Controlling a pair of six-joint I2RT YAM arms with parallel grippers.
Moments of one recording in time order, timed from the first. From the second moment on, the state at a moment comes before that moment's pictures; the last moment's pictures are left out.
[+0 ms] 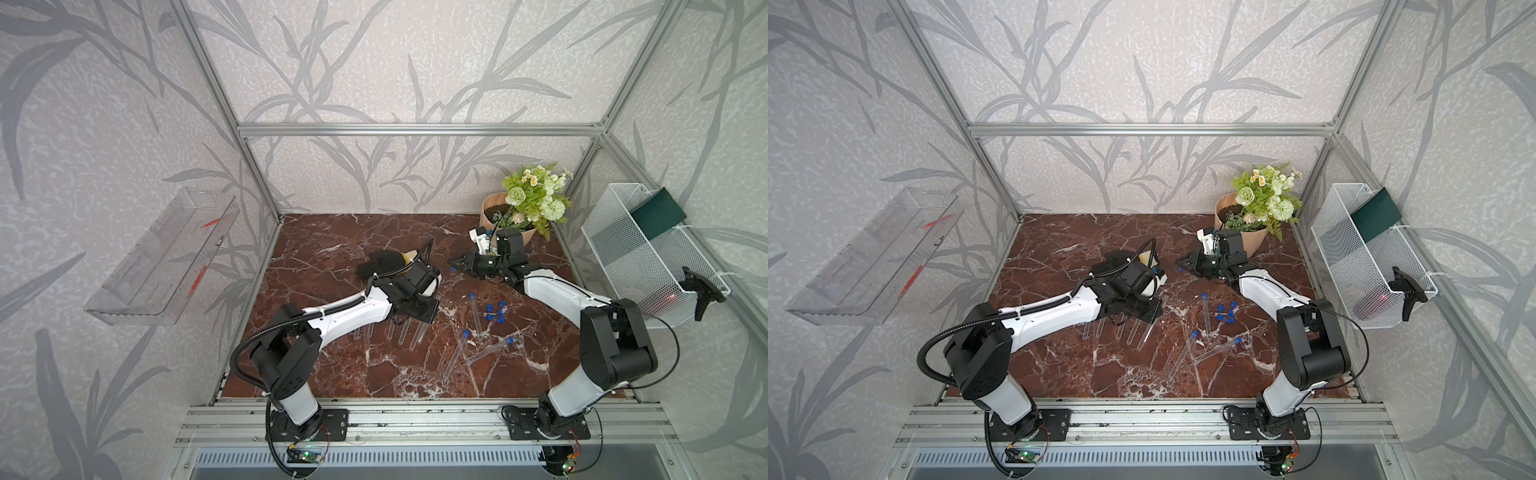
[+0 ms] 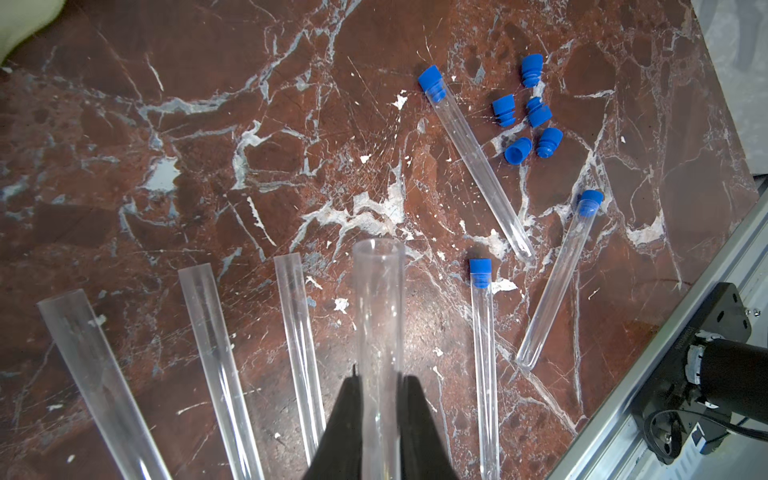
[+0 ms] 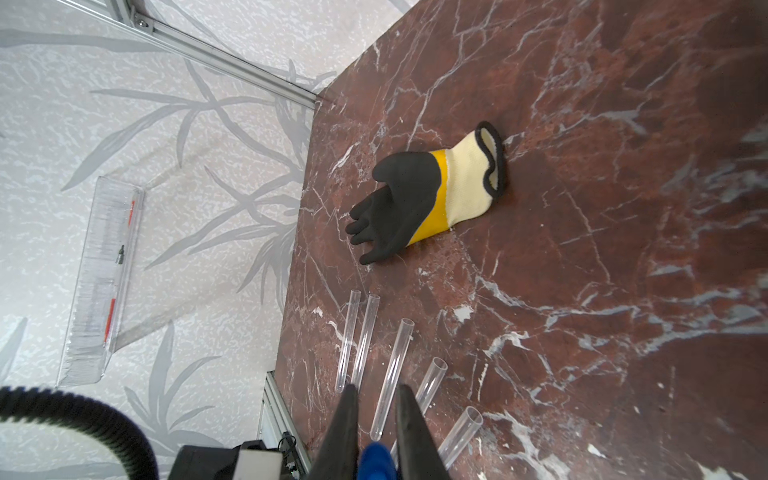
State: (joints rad) left arm -0.81 1.68 1.17 -0.48 0.17 -0.36; right arm 0.24 1.62 1.03 -0.04 -0.72 0.70
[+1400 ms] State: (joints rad) left arm -0.90 2.00 1.39 -0.75 -0.04 -0.45; right arm 0.03 1.40 0.88 -0.57 -0.49 0.43
